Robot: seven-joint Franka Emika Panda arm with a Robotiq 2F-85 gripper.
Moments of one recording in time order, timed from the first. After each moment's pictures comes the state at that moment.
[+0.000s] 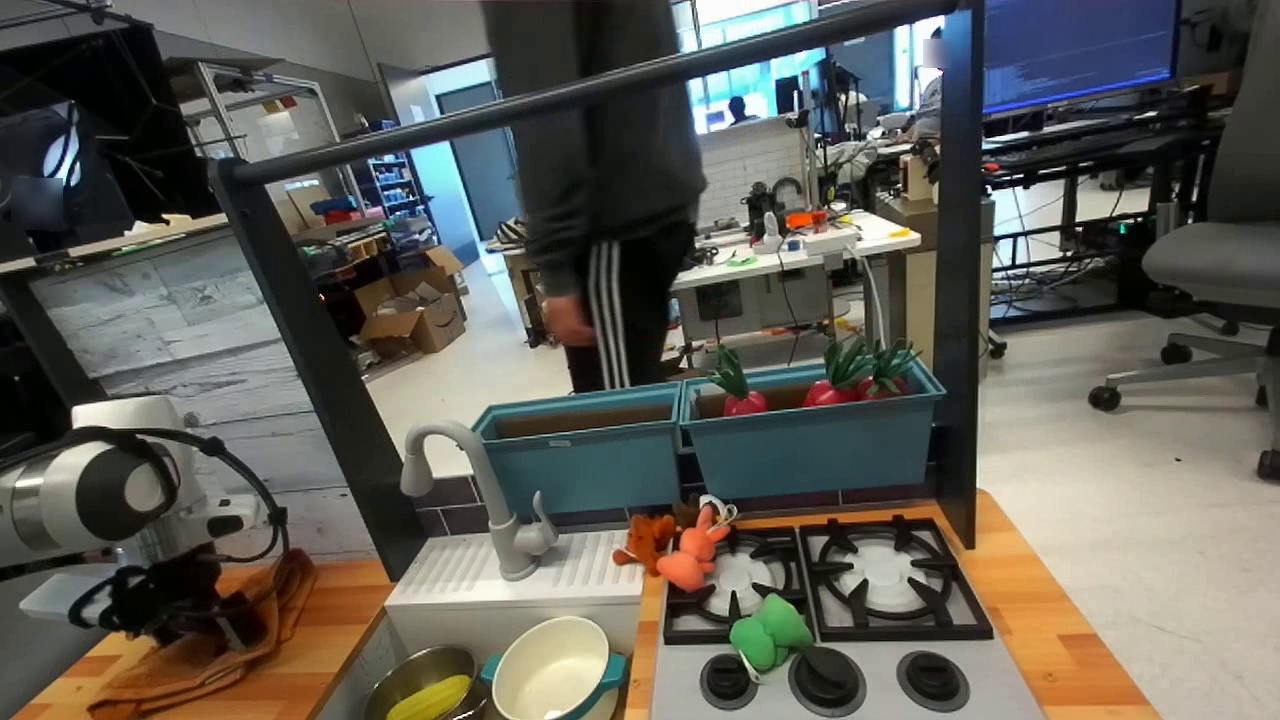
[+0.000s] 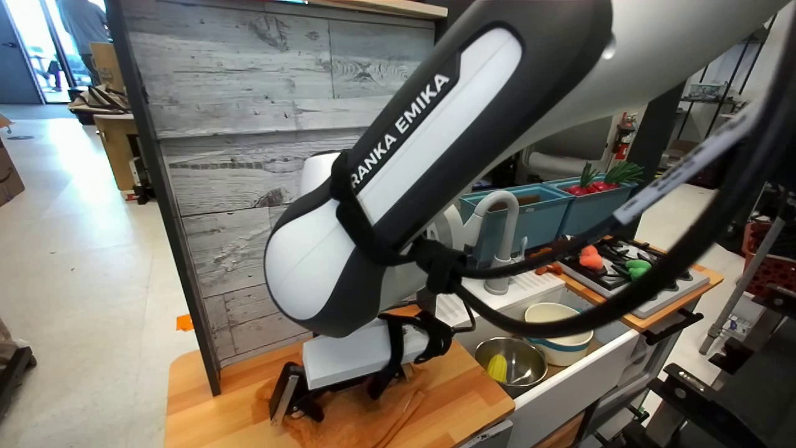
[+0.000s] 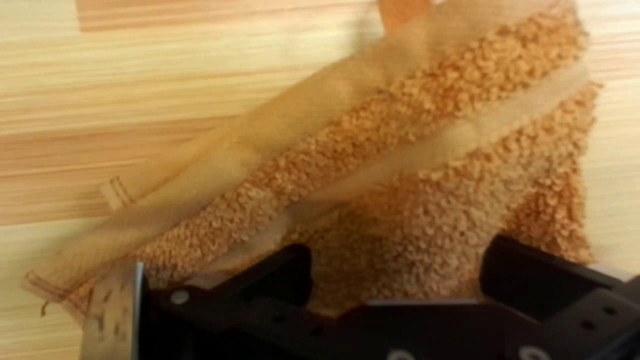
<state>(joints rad) 0.44 1.35 0.10 -1.18 0.04 2.40 0.46</state>
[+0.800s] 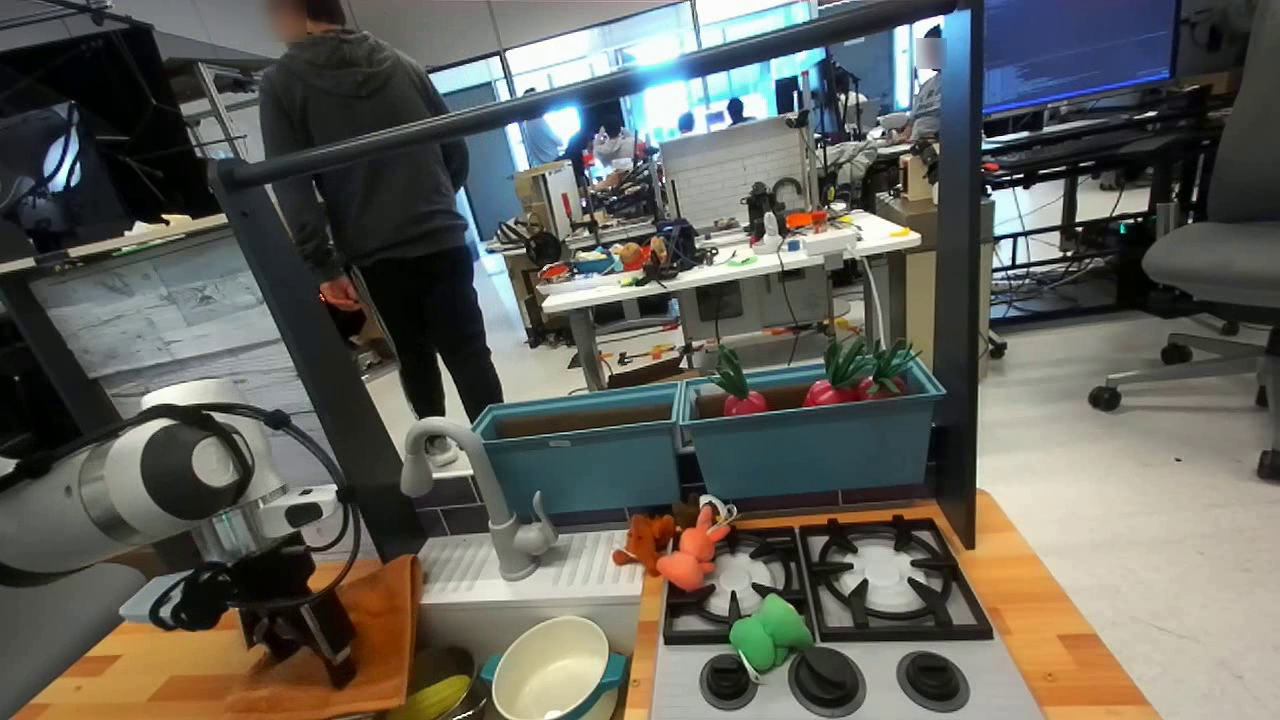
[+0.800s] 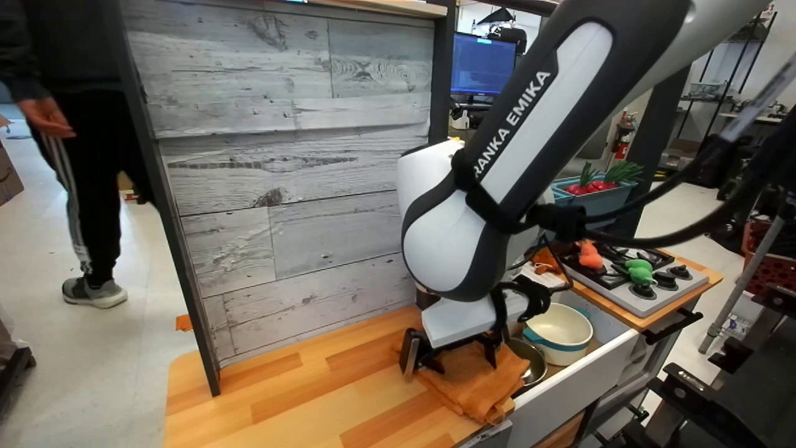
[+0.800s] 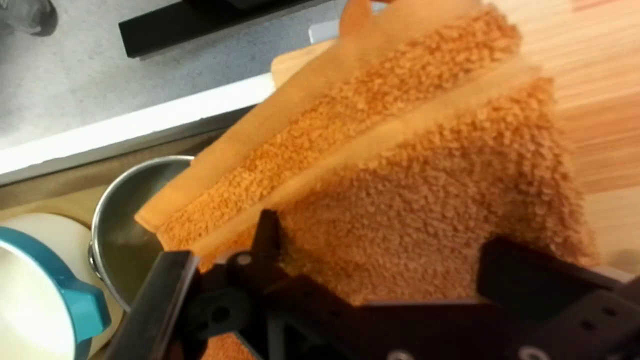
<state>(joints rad) 0.41 1.17 -0.09 -1.53 -0.02 2.44 0.58</state>
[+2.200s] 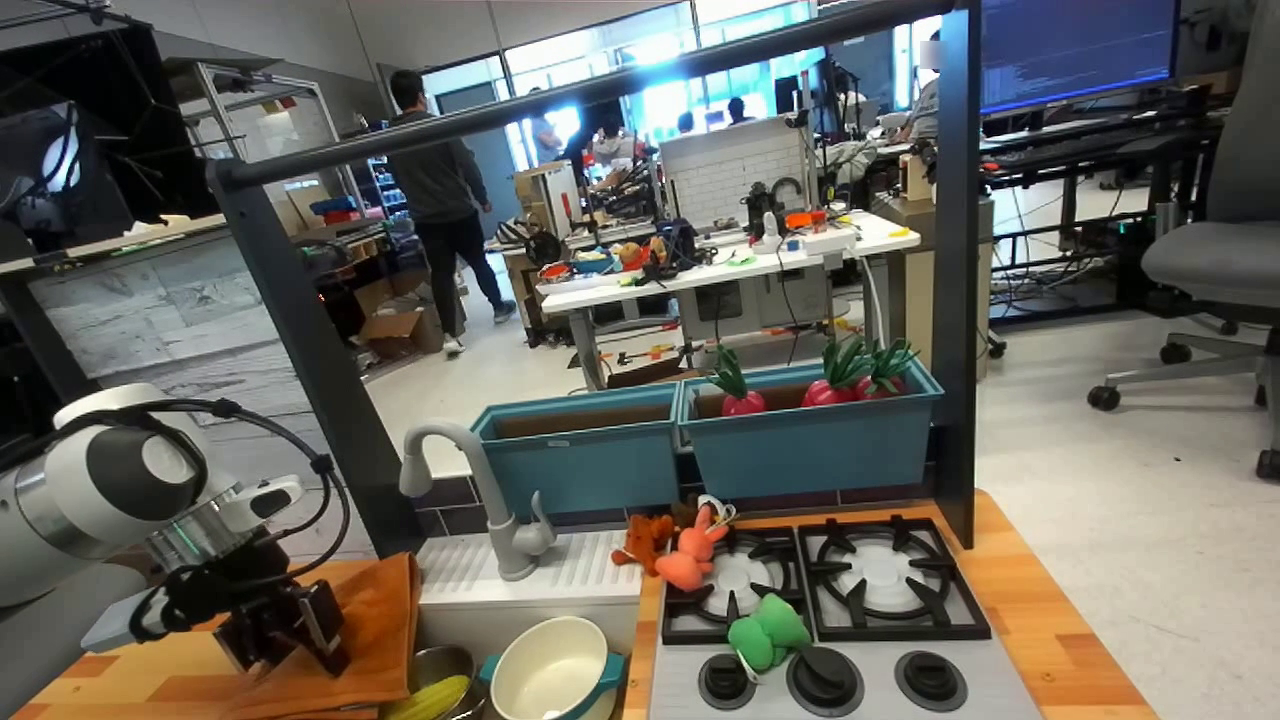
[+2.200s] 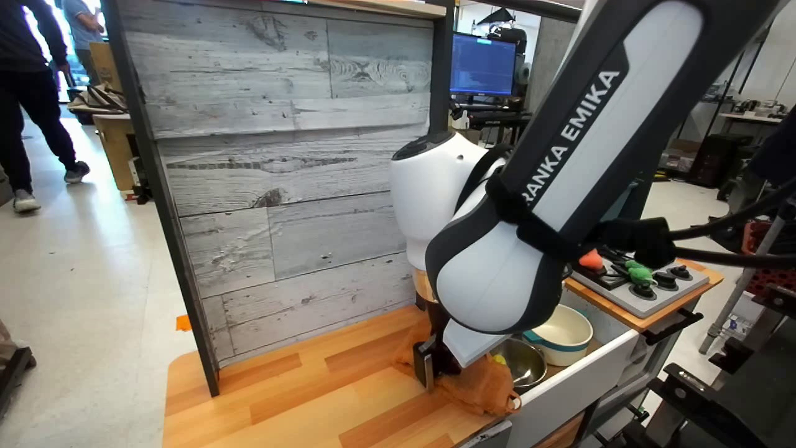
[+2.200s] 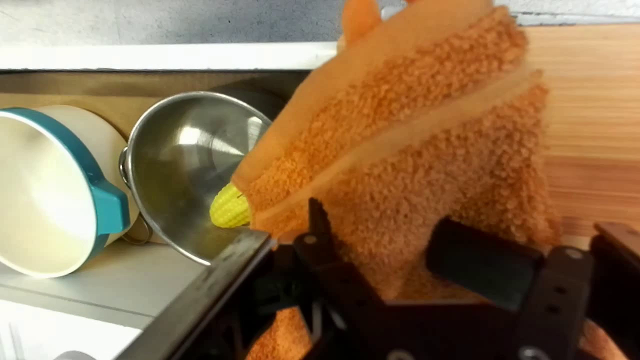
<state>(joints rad) 0.52 1.09 -0.16 -1.67 -0.17 2.58 0.53</state>
